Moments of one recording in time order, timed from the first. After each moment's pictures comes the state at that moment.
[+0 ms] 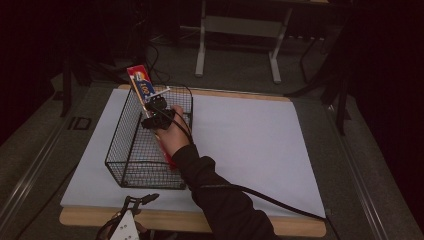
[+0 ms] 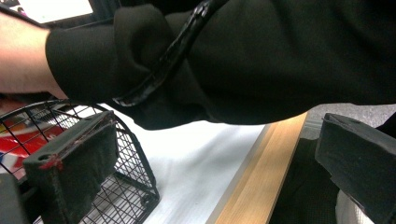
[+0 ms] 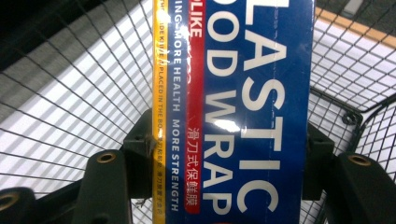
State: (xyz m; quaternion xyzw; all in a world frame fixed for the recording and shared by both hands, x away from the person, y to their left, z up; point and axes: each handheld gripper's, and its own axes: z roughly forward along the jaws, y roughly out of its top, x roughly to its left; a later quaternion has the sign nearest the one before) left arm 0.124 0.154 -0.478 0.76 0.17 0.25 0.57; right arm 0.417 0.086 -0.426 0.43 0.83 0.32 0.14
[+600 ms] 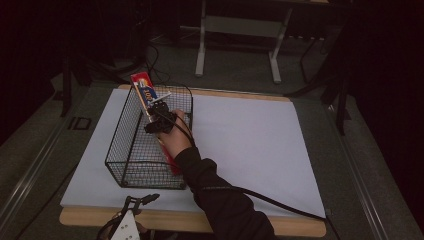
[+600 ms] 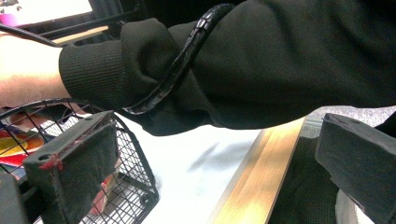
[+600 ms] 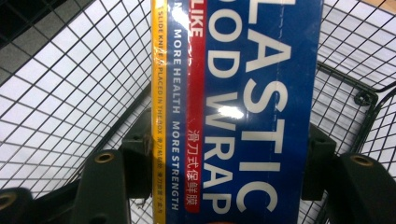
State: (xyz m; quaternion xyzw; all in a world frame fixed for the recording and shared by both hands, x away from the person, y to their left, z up) left arm 0.124 0.153 -0.479 0.76 0.17 0.25 0.57; right arm 0.422 0.084 -0.447 0.44 0.84 0.30 0.12
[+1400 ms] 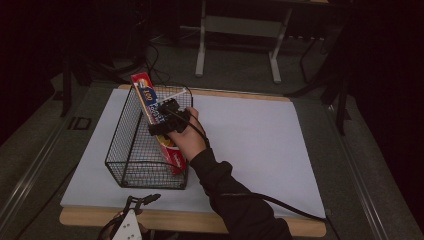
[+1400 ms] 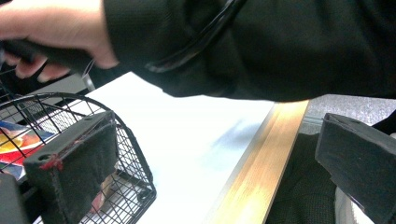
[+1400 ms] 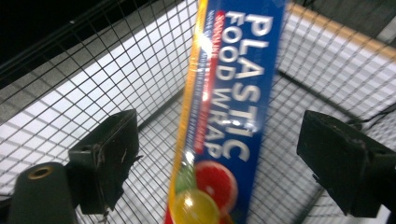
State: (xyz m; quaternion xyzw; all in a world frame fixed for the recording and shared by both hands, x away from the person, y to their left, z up) left arm 0.126 0.151 -0.481 0.77 0.17 0.24 0.57; right arm 0.400 0.040 -0.409 0.36 0.85 0.37 0.11
